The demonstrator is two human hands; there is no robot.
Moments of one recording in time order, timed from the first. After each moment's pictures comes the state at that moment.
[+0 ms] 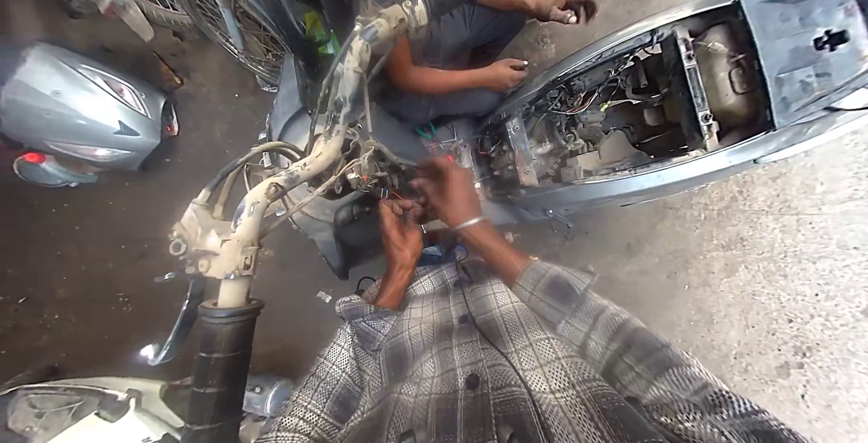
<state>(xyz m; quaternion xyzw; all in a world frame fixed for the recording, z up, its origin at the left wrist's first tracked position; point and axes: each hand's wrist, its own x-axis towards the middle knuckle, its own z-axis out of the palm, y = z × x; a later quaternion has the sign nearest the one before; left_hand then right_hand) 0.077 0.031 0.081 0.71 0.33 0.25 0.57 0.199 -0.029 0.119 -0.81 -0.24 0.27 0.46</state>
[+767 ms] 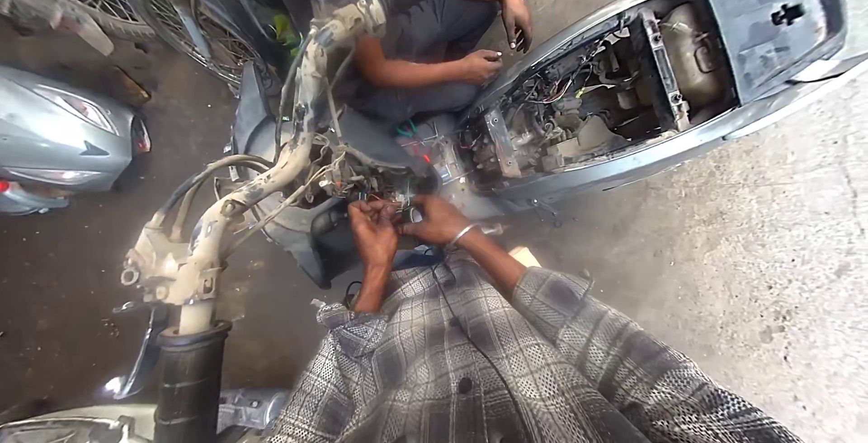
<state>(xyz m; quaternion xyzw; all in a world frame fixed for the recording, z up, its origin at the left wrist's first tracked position) 0.083 0.038 0.086 0.63 0.40 0.20 0.63 0.190 -0.061 0.108 -0.78 -0.22 0.50 0.32</state>
